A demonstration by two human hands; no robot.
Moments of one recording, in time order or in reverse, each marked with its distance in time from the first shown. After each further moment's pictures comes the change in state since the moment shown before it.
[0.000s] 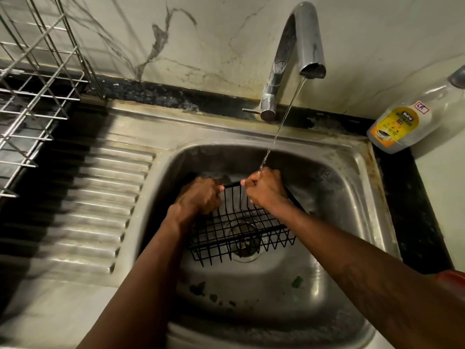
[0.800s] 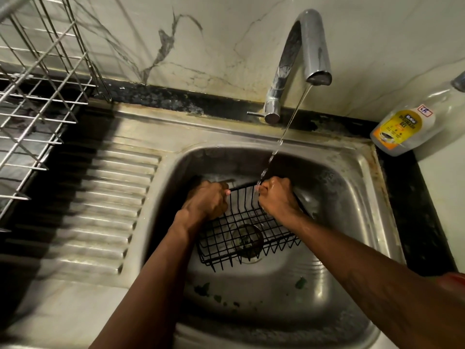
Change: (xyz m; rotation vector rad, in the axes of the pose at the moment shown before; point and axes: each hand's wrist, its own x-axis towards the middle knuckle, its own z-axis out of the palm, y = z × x) left_hand -0.009 0.006 0.003 0.010 0.025 0.054; right_hand -0.019 0.011 -0.008 -0.015 0.063 -0.041
